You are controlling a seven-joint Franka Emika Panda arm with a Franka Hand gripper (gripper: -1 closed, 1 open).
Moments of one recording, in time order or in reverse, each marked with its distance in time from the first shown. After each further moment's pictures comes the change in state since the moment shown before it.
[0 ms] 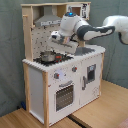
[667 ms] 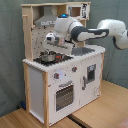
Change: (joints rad) arm 0.137 0.097 -0.062 0.156 -0.049 -0.078 -0.015
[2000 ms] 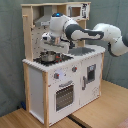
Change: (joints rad) arm 0.210 0.150 -0.041 0.327 -0.105 -0.191 -0.021
